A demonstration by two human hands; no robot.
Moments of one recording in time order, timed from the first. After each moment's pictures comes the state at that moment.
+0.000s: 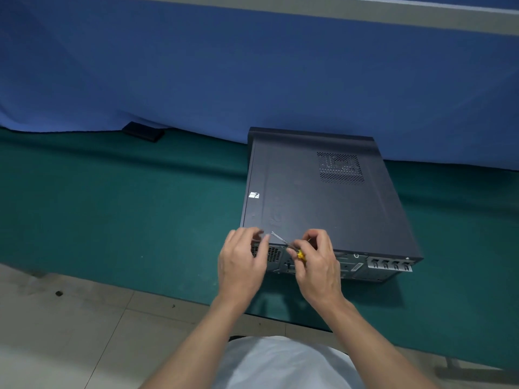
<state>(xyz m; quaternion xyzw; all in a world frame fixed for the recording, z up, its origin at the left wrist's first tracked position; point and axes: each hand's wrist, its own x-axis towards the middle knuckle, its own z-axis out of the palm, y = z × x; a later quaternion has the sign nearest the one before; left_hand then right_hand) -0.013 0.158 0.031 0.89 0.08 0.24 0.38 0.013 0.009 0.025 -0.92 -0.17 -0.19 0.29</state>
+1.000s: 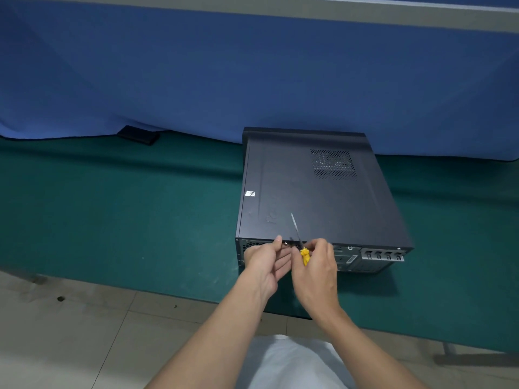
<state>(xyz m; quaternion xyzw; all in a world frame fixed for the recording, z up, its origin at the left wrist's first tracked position) 0.006 0.116 0.057 0.40 0.40 -0.13 0.82 -0.015 0.023 0.041 -0.91 0.06 -0.06 0.41</state>
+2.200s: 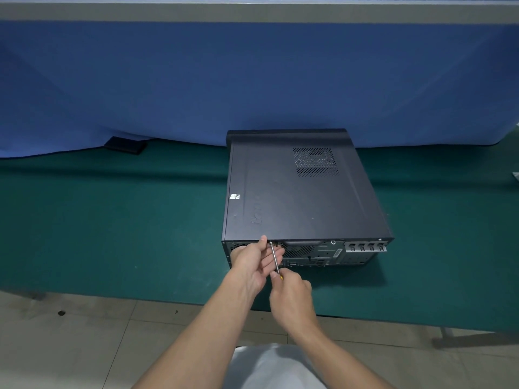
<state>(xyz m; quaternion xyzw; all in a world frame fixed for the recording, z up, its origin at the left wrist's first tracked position) 0.009 0.111 0.059 0.42 0.42 -0.12 0.80 -0.052 0.028 0.053 -0.88 0.09 0.15 0.43</state>
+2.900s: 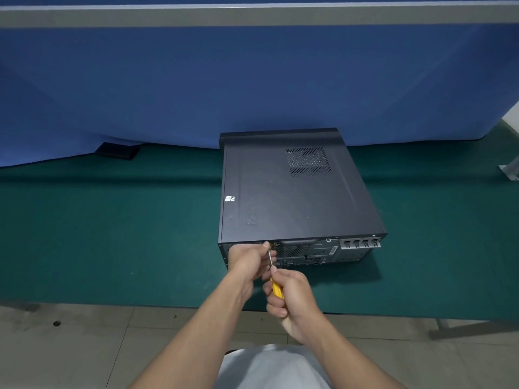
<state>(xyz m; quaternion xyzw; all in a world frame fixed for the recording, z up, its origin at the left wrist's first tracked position) 0.003 0.116 0.057 0.55 0.36 -0.14 0.74 -0.045 0.024 0.053 -0.48 0.25 0.26 0.80</state>
